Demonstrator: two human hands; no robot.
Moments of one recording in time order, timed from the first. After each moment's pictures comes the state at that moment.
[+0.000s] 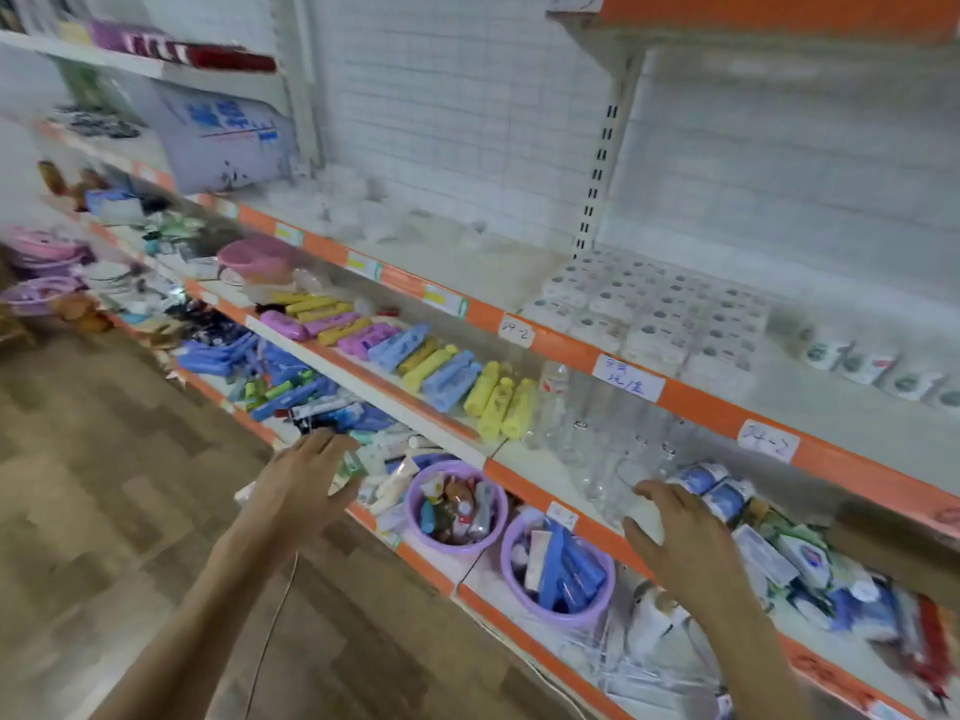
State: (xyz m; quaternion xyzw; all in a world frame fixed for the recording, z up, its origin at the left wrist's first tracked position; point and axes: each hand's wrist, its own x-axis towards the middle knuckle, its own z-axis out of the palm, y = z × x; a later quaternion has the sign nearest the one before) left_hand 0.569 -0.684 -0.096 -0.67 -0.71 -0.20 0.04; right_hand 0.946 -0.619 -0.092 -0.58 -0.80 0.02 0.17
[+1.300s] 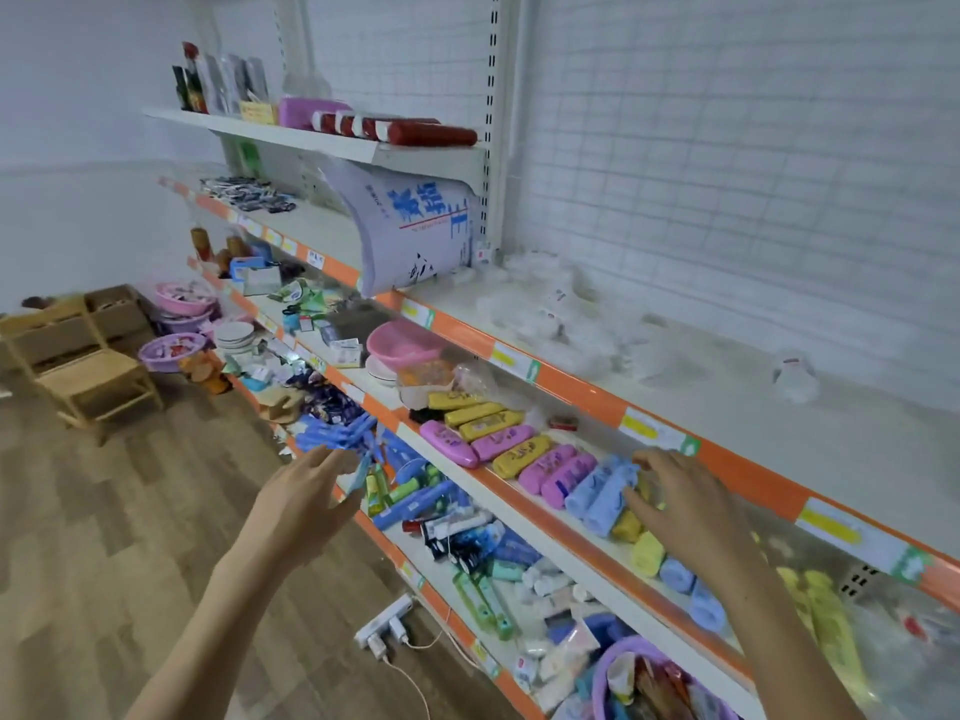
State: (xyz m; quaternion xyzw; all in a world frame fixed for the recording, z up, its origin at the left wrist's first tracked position) left_hand 0.086 -0.519 -0.082 -0.57 -0.79 -0.22 0.04; right_hand 0.421 -0.364 -0.060 -0.50 -0.85 0.03 0.19
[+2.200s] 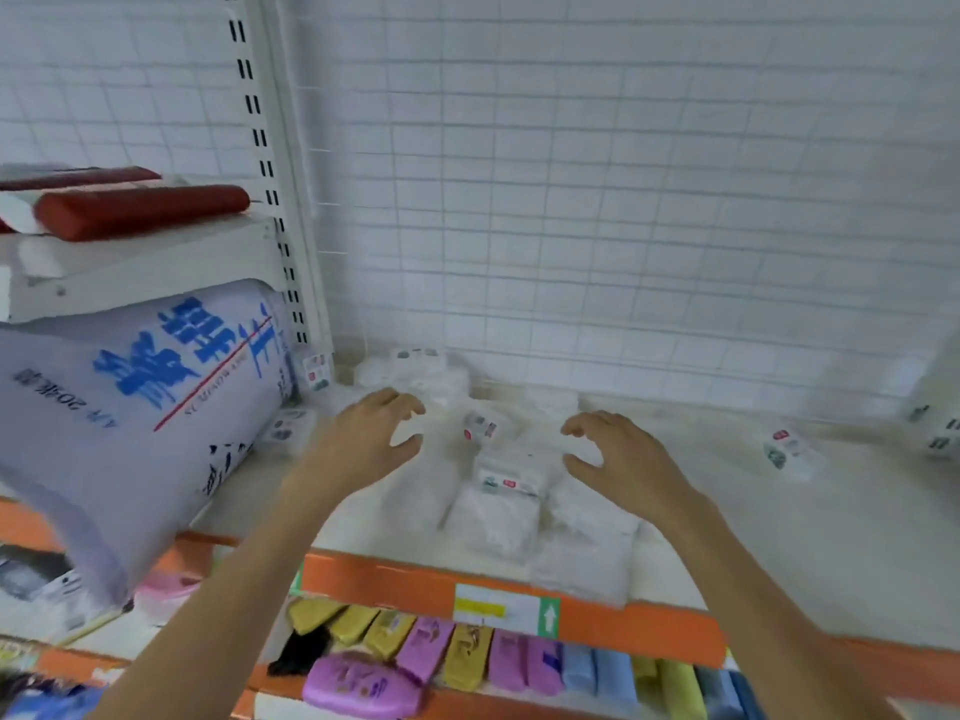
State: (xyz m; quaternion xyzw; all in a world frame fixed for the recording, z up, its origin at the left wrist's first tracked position) left_hand -0.013 -0.025 -0.009 -0.84 -0.49 -0.23 0.00; right_hand 0.274 -0.092 -0.003 -0.63 -0.76 0.01 0.19
